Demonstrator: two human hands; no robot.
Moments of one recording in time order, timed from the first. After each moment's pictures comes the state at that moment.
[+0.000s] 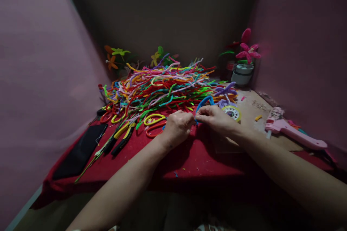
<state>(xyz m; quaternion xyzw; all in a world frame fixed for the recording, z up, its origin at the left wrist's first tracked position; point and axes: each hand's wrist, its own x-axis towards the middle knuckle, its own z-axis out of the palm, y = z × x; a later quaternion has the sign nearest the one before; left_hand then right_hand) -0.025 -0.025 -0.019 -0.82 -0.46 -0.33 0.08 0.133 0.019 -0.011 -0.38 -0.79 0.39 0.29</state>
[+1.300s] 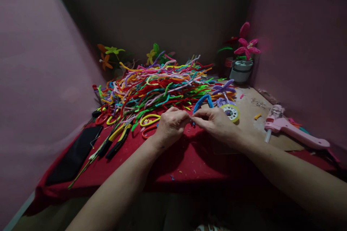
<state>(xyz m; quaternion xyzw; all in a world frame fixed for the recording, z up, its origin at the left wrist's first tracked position) -0.030 -0.024 -0.010 -0.82 -0.44 -0.35 0.06 0.137 0.002 -0.008 -0.36 -0.82 0.27 0.35</state>
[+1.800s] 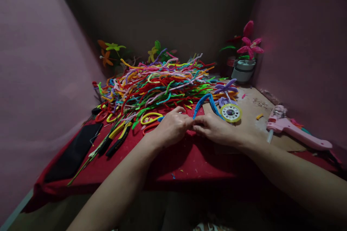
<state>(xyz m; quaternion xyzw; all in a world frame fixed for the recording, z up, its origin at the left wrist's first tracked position) -0.039 -0.017 -0.010 -0.92 -0.33 -0.18 0.13 0.132 0.003 -0.010 -0.34 -0.85 0.34 0.20</state>
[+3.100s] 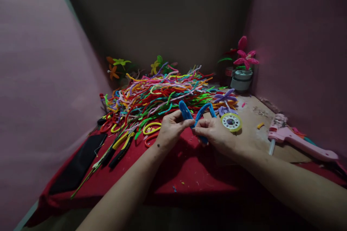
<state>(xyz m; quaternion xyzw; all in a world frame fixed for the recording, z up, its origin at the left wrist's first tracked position) -0.021 -0.018 0.001 -0.58 -0.47 -0.54 -0.40 0.123 -0.003 -0.006 -0.39 -0.60 0.61 0.35</state>
